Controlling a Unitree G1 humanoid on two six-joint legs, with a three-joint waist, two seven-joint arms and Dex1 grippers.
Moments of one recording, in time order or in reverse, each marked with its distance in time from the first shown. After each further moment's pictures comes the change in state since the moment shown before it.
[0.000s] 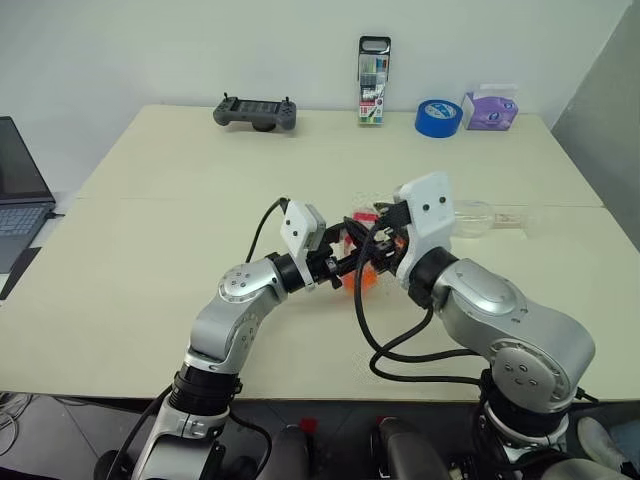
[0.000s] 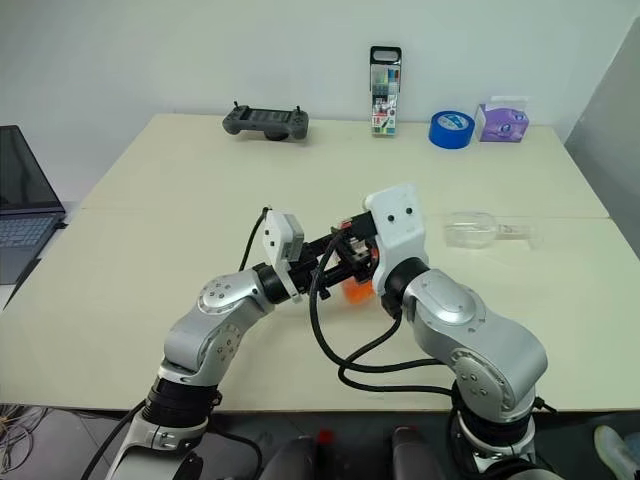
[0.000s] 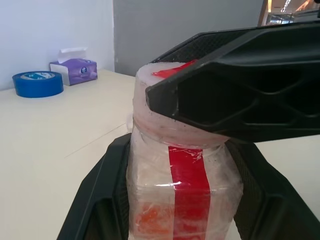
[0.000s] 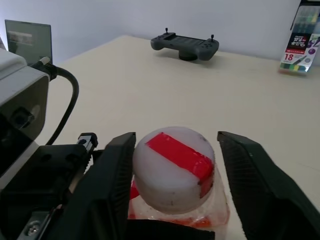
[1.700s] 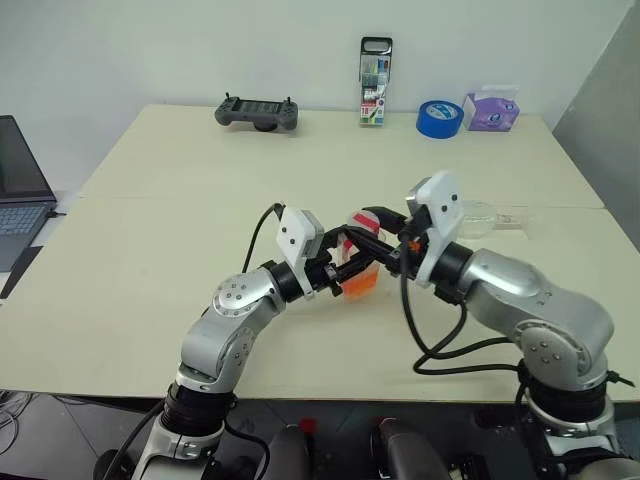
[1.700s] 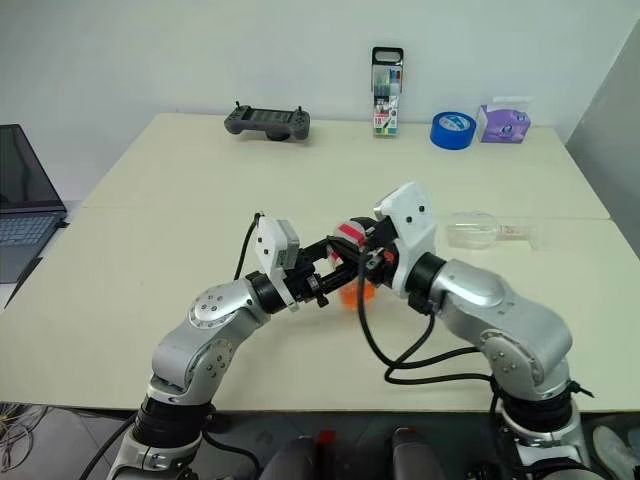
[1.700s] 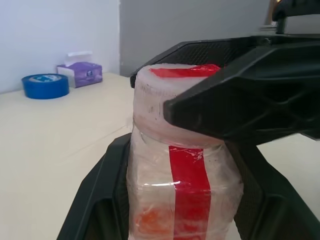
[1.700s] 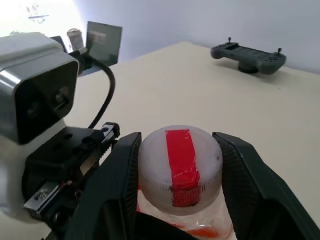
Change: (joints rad) left arm 0.076 0.007 -0.013 -0.166 -0.030 0.067 0.051; right arm 0.022 -0.381 -0.079 0.223 0.254 -0.362 0.544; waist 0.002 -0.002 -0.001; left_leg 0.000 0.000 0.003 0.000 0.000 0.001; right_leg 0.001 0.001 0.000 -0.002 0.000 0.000
